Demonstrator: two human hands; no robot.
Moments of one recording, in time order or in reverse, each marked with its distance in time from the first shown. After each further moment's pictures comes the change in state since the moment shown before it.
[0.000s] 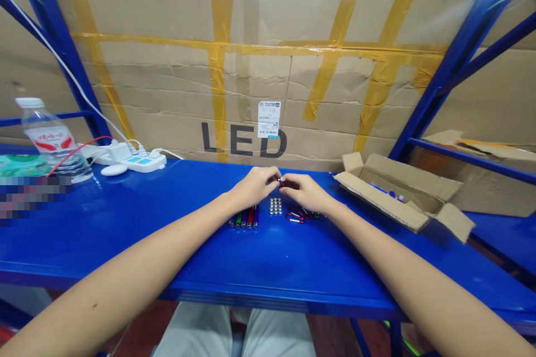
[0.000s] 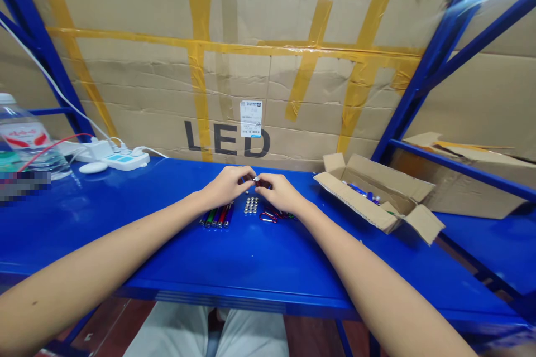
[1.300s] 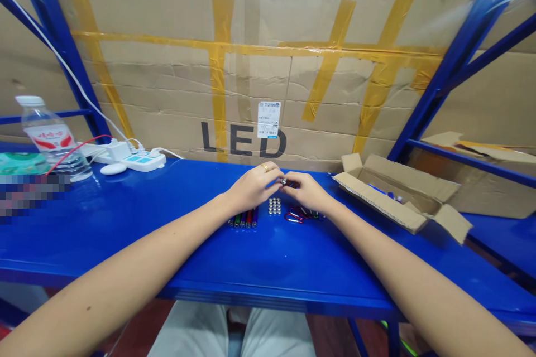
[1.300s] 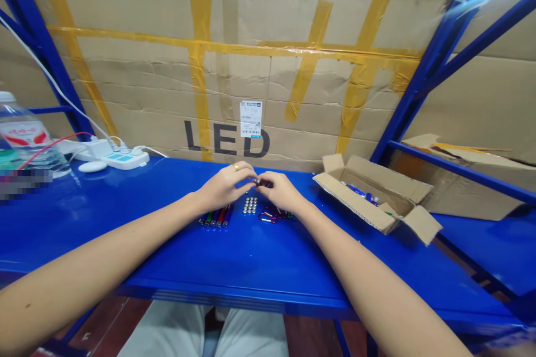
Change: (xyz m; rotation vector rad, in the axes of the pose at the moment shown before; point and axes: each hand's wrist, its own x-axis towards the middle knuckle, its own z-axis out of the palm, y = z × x) left_hand -0.007 0.003 -0.003 0.171 0.094 0.325; right_hand 0.001 0.001 -0.001 -0.015 0.051 -0.015
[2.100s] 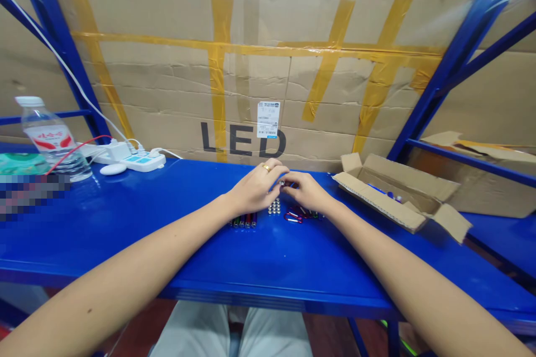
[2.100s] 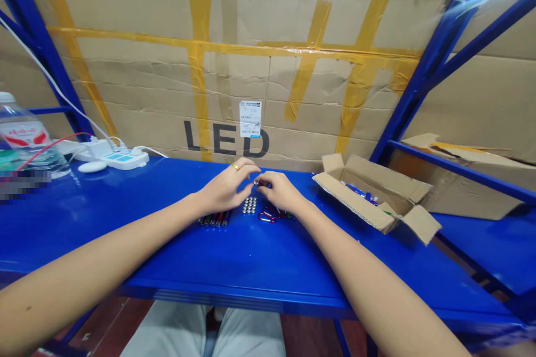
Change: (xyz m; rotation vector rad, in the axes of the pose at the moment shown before) left_hand 0.004 0.012 -0.002 0.016 0.012 0.016; right_hand 0.000 0.000 -0.002 -0.116 -0.003 -0.063
